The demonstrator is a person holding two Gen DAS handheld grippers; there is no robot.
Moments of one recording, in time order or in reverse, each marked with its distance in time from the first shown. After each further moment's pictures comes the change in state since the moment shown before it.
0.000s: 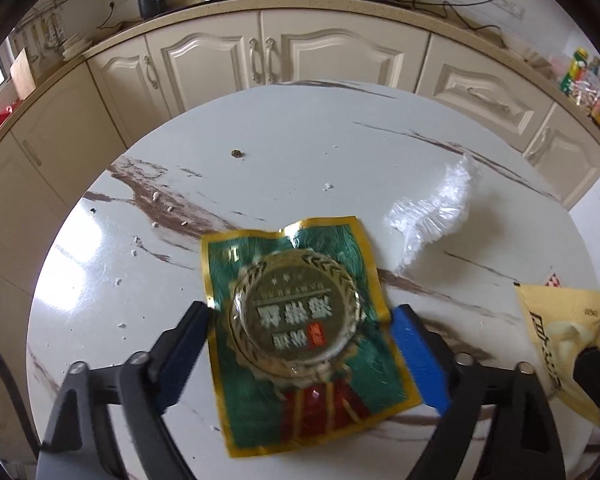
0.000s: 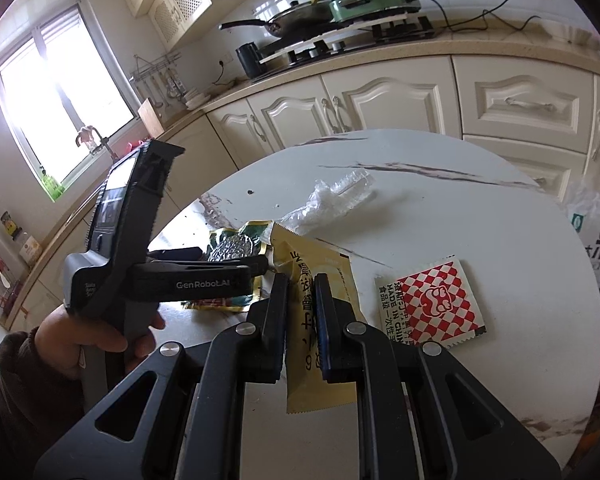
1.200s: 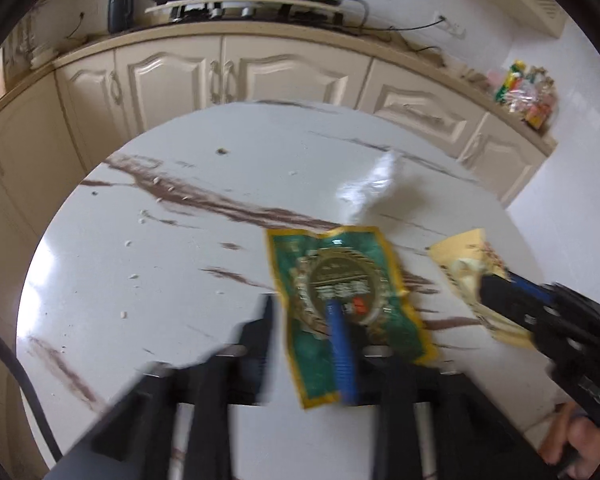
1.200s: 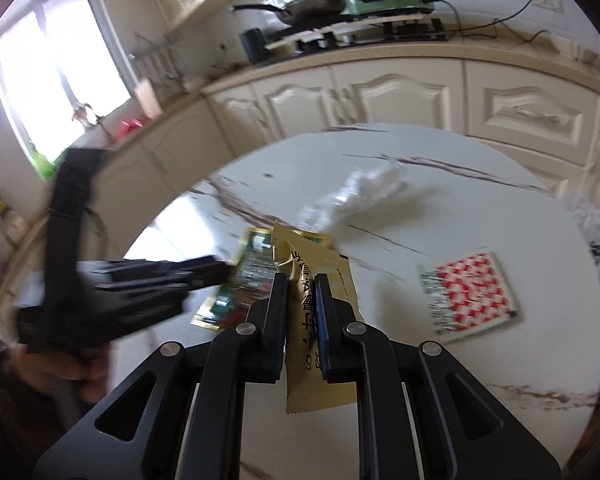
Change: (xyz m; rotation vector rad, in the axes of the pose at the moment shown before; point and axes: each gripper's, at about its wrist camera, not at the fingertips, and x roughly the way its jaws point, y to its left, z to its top) left arm -0.063 0.036 -0.054 0.048 -0.092 -0.209; right arm 0.013 0.040 -0.007 -0.063 0.049 -0.099
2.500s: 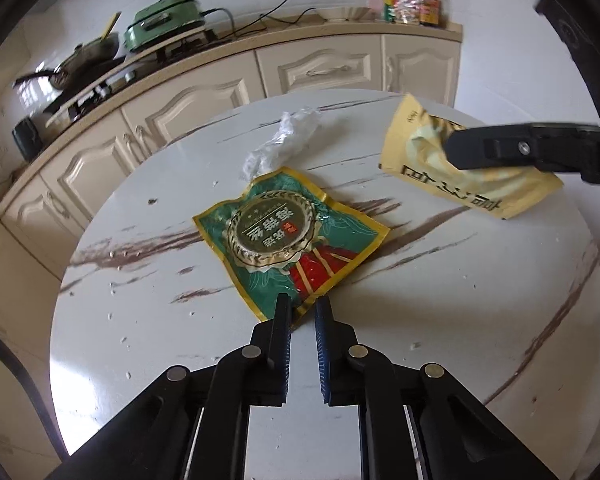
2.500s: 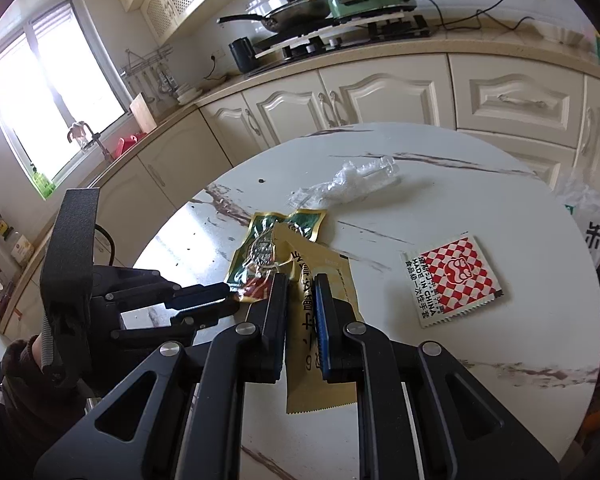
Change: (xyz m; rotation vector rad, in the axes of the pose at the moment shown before) left arm -0.004 -0.043 -0.053 0.508 -0.021 -0.011; right arm -0.021 -0.005 -0.009 0.076 -0.031 0.048
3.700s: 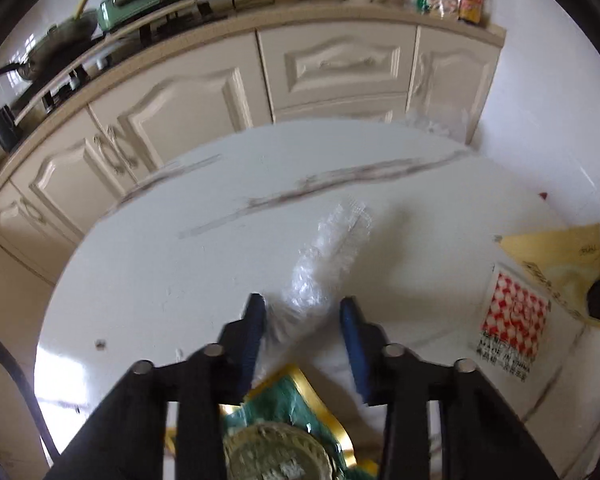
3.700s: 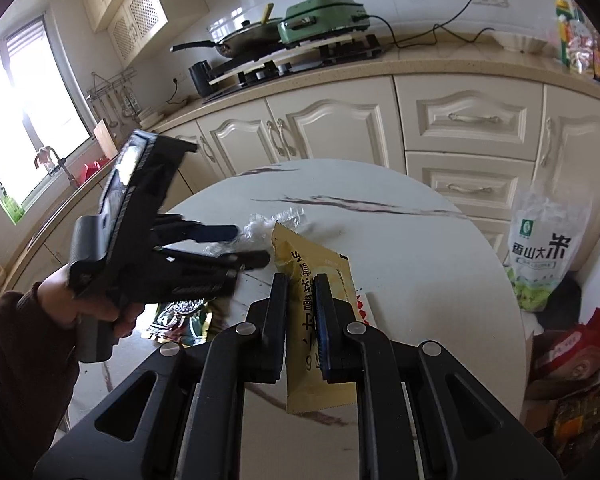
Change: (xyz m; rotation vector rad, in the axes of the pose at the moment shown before) left arm 0.102 0.016 0.153 -0.054 0.111 -0.037; right arm -0.018 -0.068 0.039 0.040 -0.060 -0.121
